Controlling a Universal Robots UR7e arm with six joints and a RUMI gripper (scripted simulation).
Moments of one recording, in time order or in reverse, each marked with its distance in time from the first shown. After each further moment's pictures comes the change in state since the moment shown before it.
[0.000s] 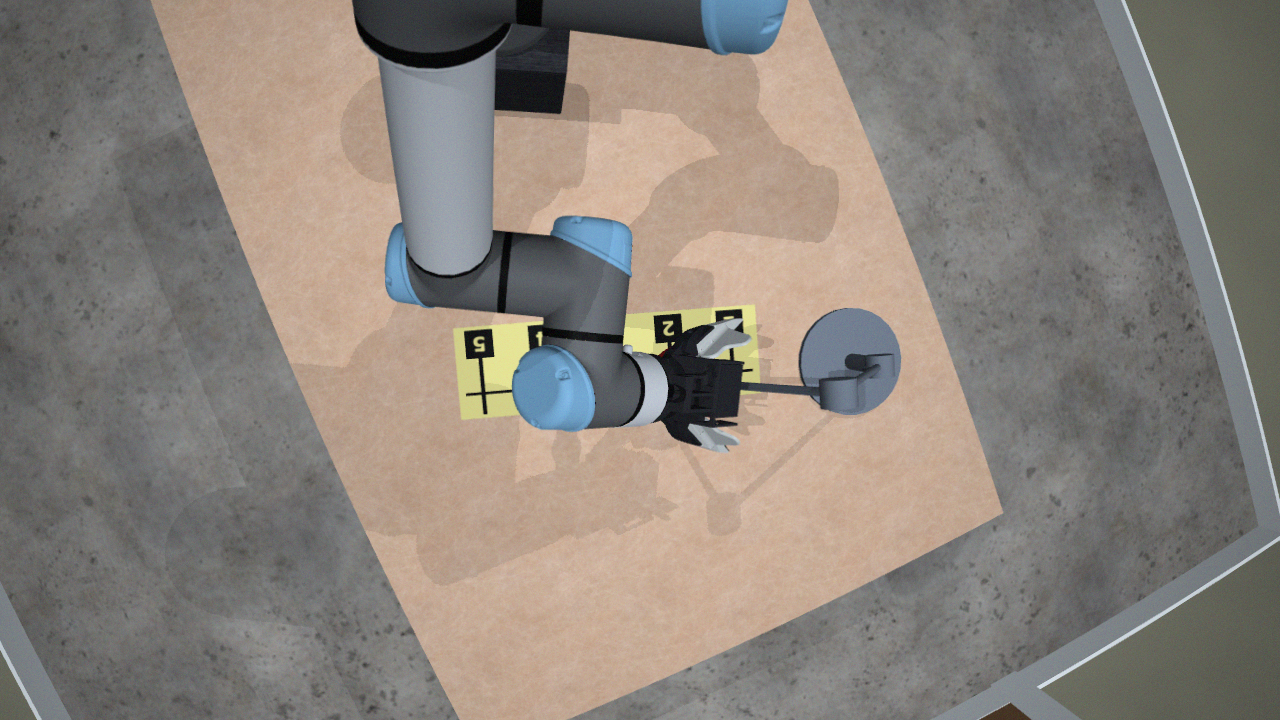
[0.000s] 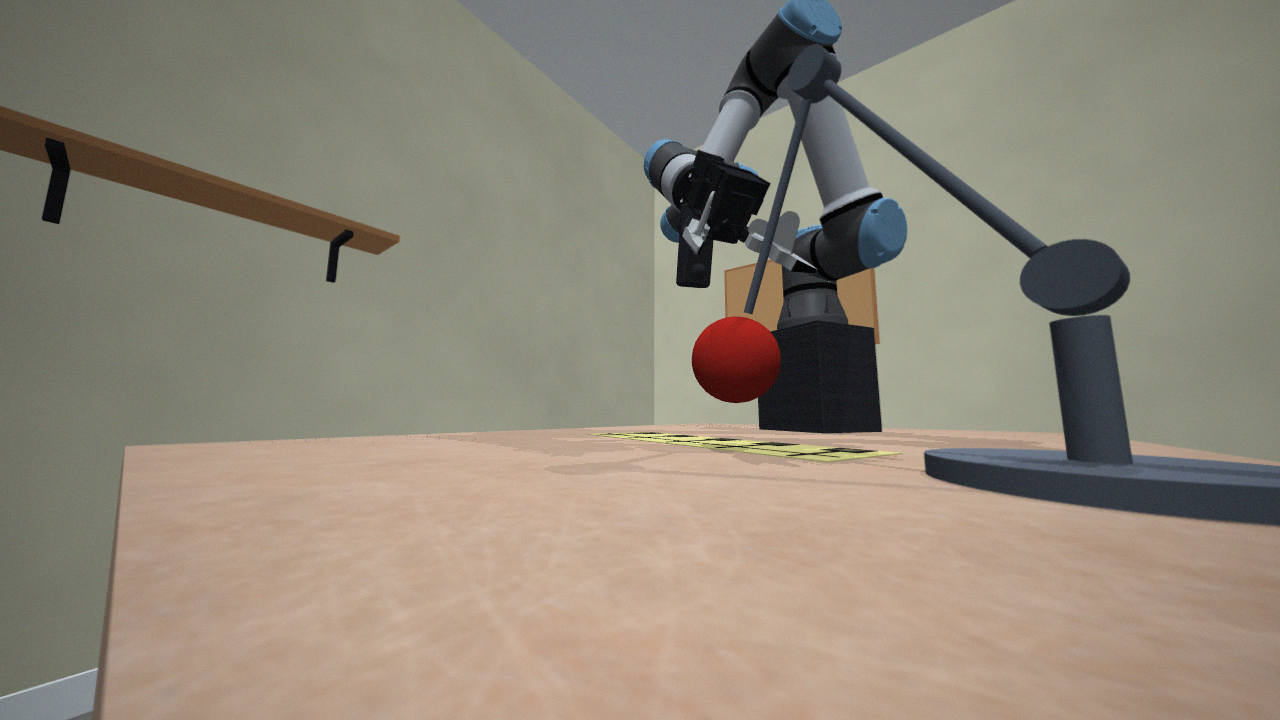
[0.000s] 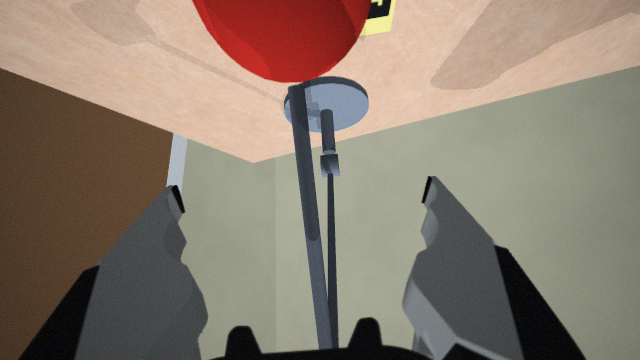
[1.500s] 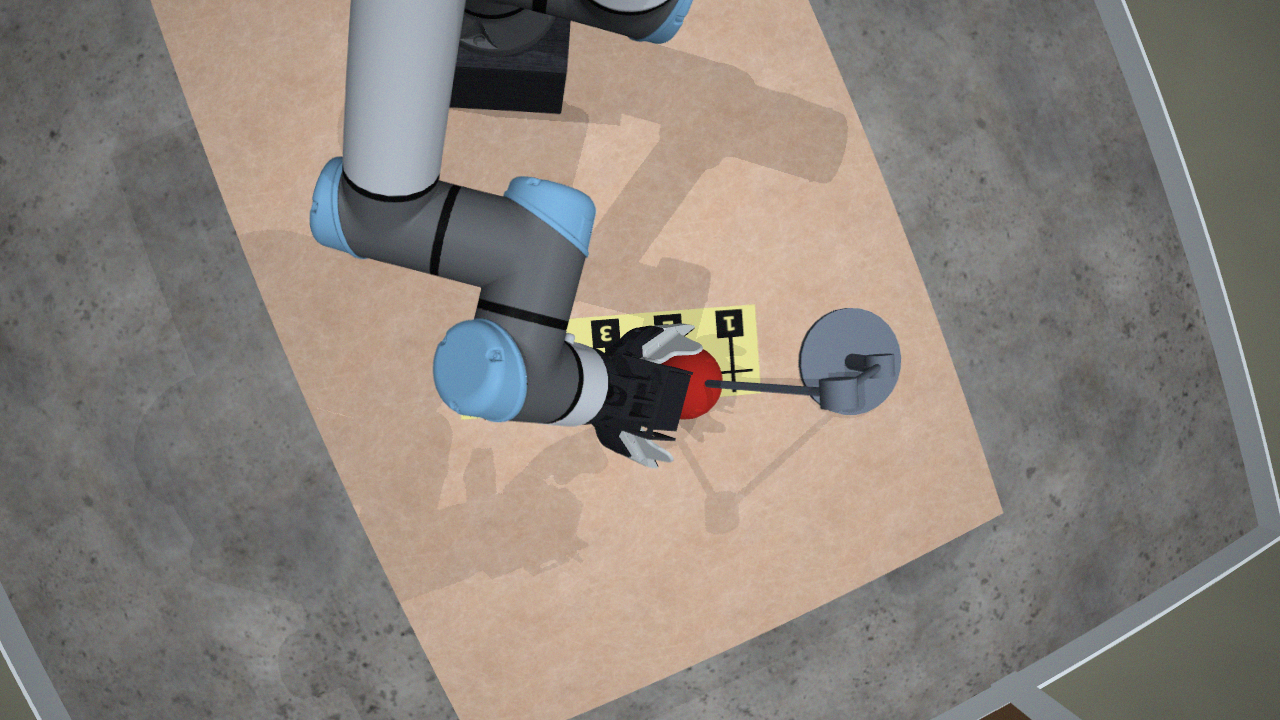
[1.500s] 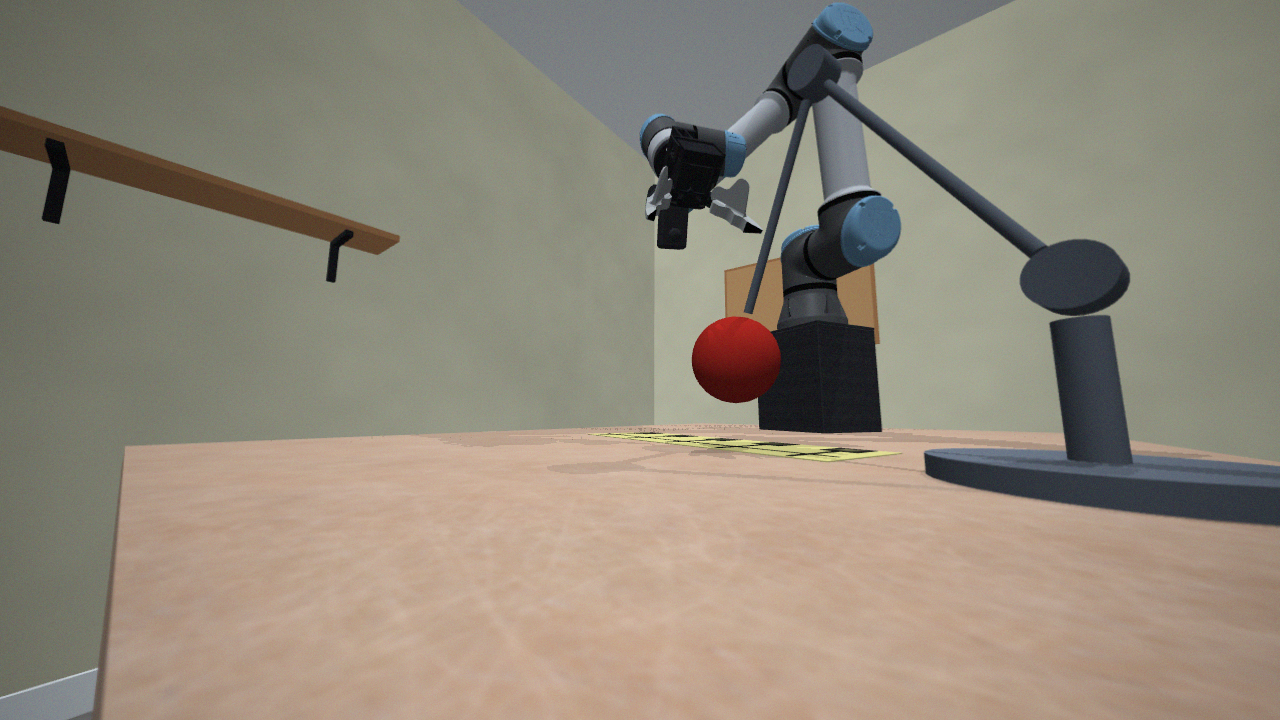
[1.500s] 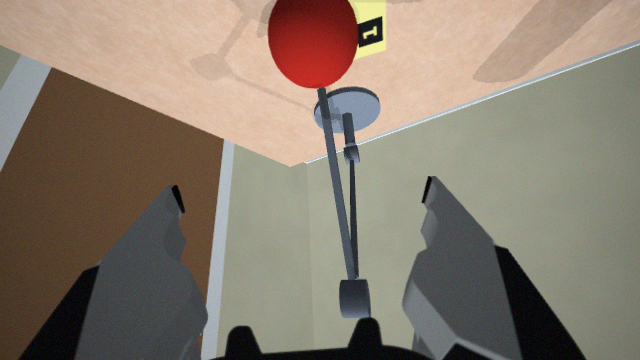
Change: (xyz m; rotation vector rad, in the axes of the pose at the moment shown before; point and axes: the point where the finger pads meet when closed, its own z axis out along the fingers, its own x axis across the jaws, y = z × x) arm -0.013 -0.007 -0.116 0.086 -0.103 0.114
